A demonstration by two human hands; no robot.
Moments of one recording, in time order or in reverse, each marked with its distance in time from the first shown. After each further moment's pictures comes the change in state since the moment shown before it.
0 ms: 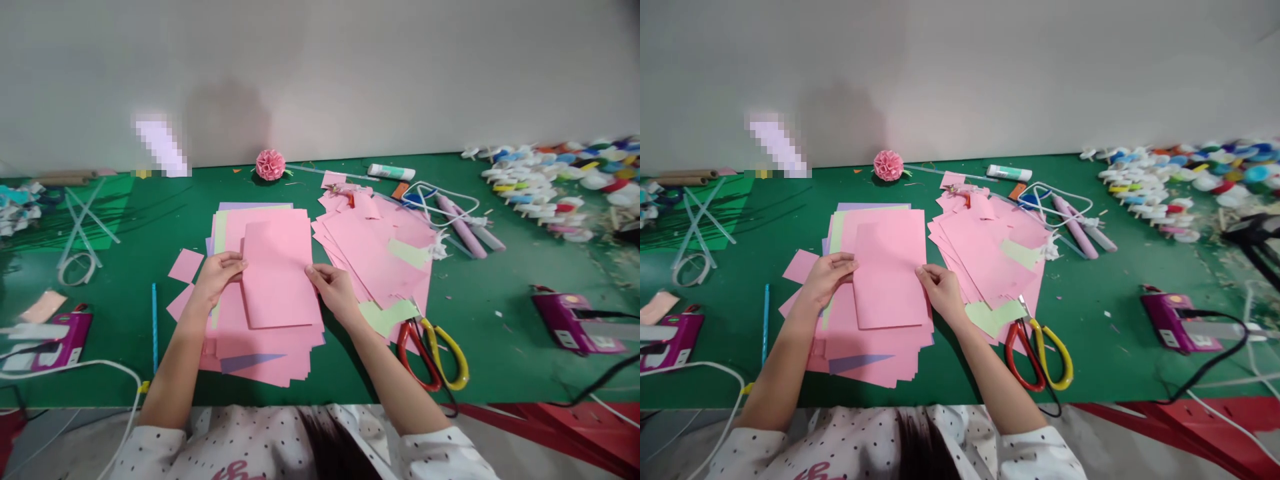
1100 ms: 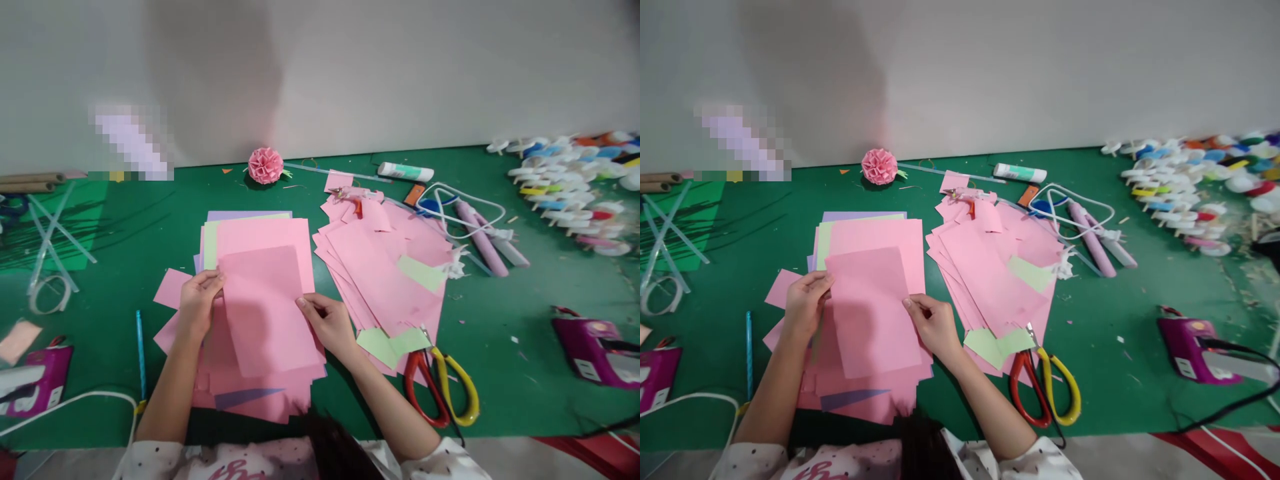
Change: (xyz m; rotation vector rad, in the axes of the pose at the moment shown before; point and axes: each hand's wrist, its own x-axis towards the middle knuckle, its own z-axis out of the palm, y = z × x) left_hand 0.005 -0.001 -0.003 -0.059 0.247 0.018; right_hand -0.010 -0.005 0.011 -0.086 -0.063 0.080
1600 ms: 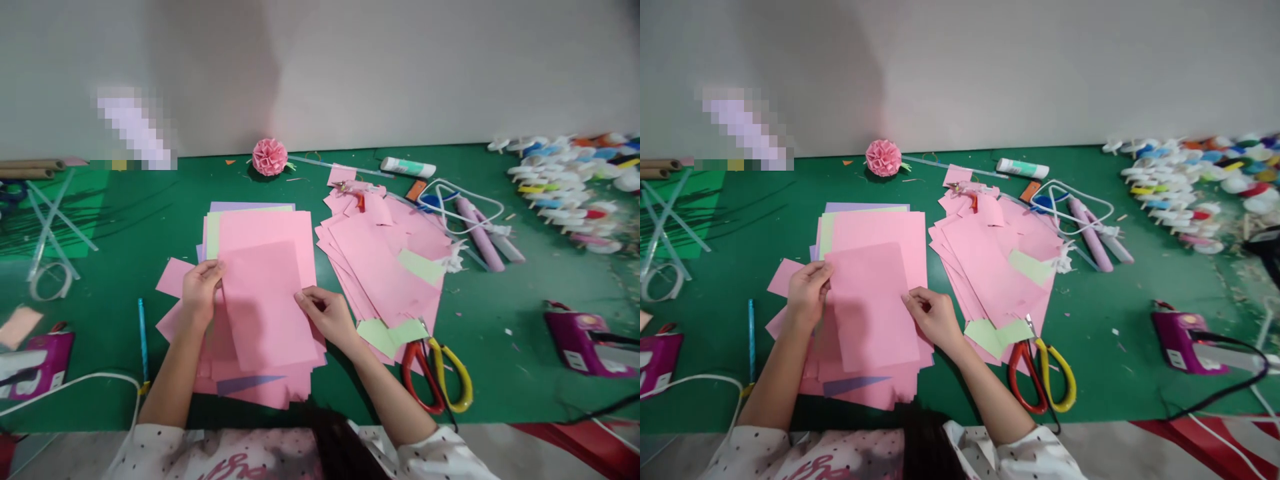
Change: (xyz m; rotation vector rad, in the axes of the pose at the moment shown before) left_hand -0.002 -0.001 0.005 -0.065 0.032 0.039; right_hand -0.004 0.000 -0.003 -0.037 -0.096 -0.034
